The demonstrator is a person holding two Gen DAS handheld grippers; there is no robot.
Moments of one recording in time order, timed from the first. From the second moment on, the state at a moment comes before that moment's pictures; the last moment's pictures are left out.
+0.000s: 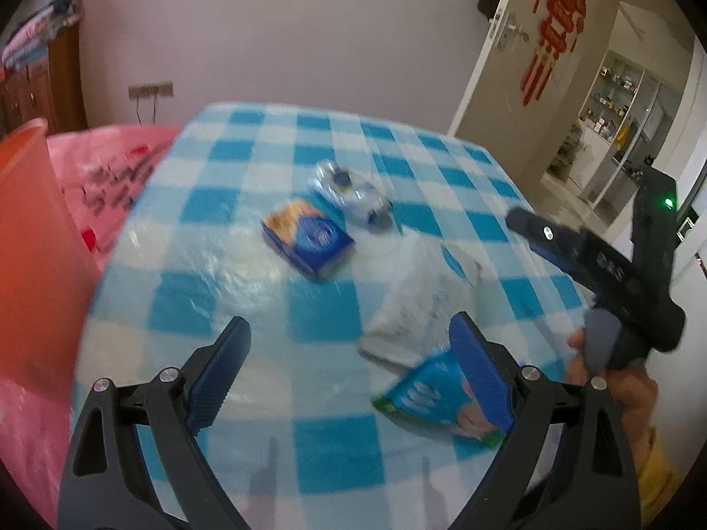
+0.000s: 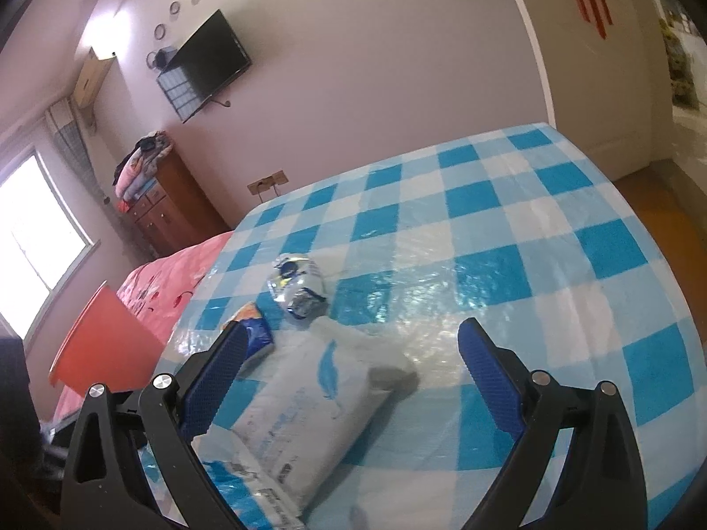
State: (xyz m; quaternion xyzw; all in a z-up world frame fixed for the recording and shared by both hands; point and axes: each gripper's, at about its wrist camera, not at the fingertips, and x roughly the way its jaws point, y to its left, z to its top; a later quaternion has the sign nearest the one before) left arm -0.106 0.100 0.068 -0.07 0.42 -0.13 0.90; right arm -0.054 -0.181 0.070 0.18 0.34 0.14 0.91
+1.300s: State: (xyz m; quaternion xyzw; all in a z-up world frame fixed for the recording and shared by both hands) left arm -0.100 0.040 0.010 -0.24 0.51 -0.14 0.82; right arm -0.050 -0.229 0.048 0.26 0.36 0.22 0.87
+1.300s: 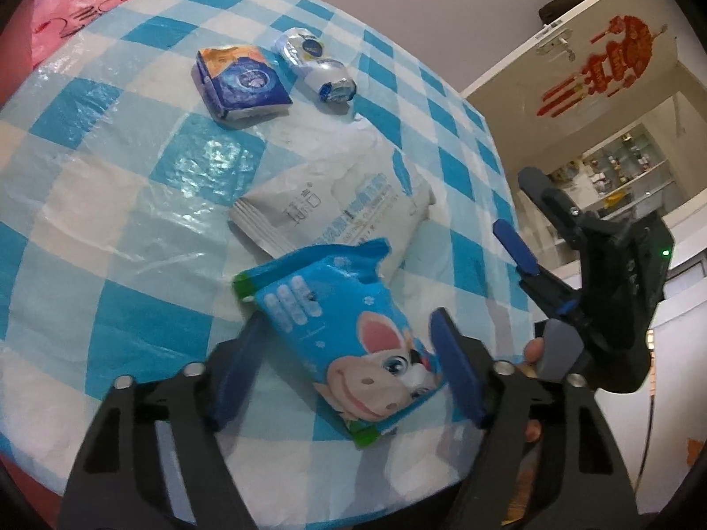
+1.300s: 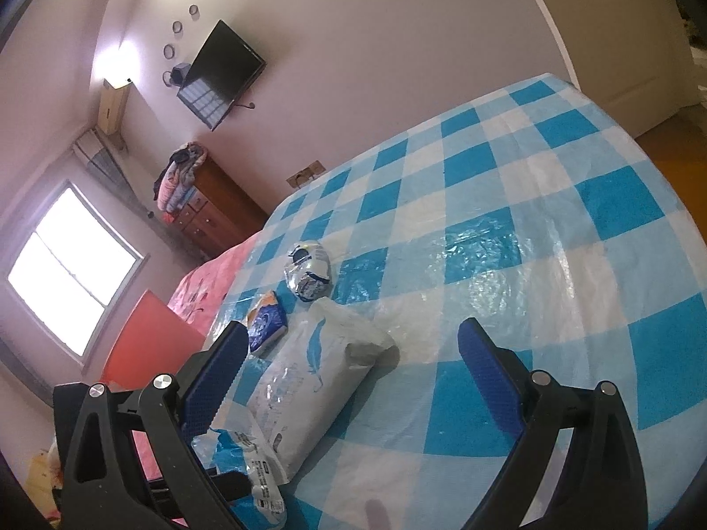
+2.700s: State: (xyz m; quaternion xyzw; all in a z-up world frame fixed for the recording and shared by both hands) left arm -0.104 0.136 0.025 -0.23 0.43 -0.08 0.87; right arm -0.034 -0.124 0.033 0.10 0.45 0.21 0.86
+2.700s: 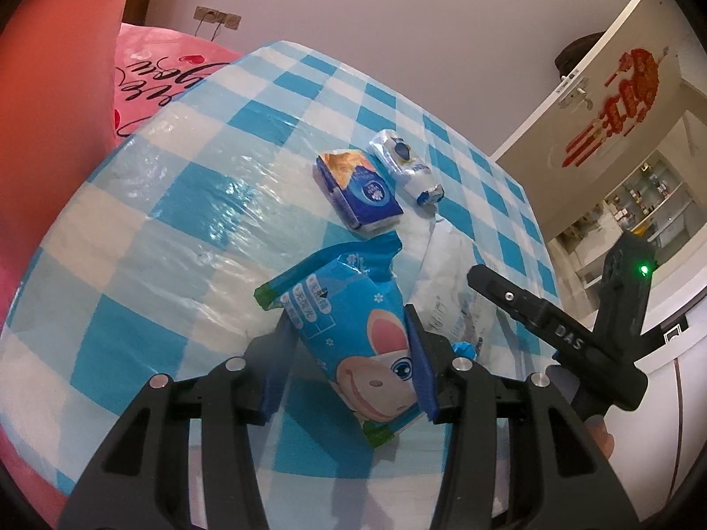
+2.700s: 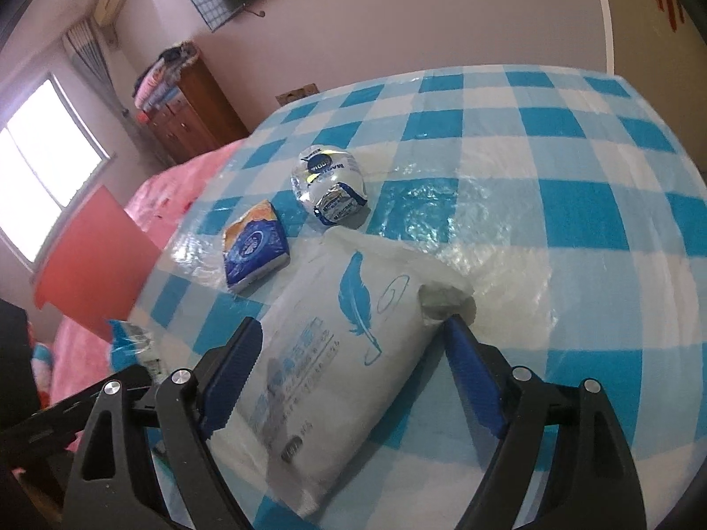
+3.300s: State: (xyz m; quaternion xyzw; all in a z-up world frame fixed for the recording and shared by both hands) left arm -0.107 0.176 0.033 -0.20 0.40 -0.10 0.89; right arm -0.030 -0.060 0.031 -0.05 0.45 0.18 0.87
